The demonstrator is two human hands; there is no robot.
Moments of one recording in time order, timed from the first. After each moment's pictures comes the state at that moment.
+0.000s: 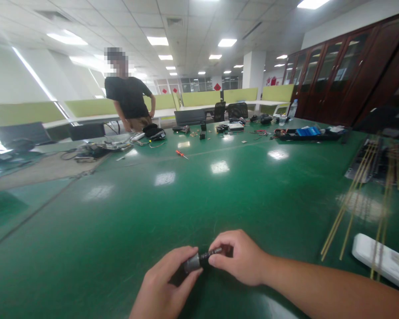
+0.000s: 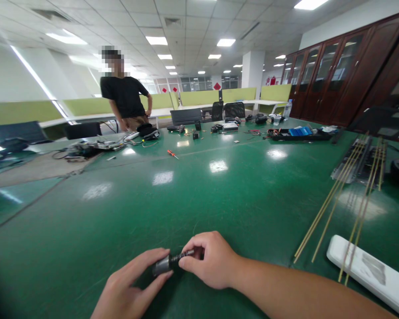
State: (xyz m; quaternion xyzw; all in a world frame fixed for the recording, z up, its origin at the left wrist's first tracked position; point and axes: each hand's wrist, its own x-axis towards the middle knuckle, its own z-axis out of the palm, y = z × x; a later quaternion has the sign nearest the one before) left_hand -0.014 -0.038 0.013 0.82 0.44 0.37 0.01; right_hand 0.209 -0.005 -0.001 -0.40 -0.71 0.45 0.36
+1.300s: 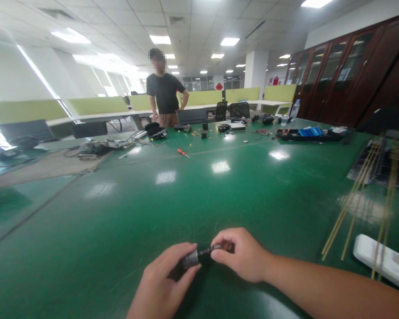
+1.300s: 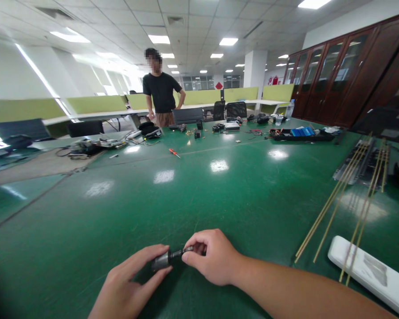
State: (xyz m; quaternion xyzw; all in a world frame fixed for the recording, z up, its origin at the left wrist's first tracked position) left_hand -0.017 -0.037 0.014 0.81 0.45 0.38 0.02; right_hand 0.209 -0.004 0.000 -0.41 -0.69 0.48 0.36
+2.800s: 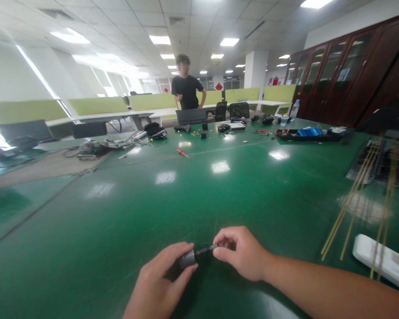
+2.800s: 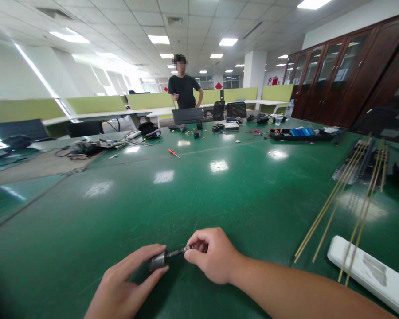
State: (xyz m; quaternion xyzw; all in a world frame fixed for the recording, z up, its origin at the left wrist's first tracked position) left_hand -0.025 -0.038 0.013 0.81 0.46 0.36 0.02; right_hand 0.210 -0.002 -0.007 -0.41 -0.66 0.50 0.38
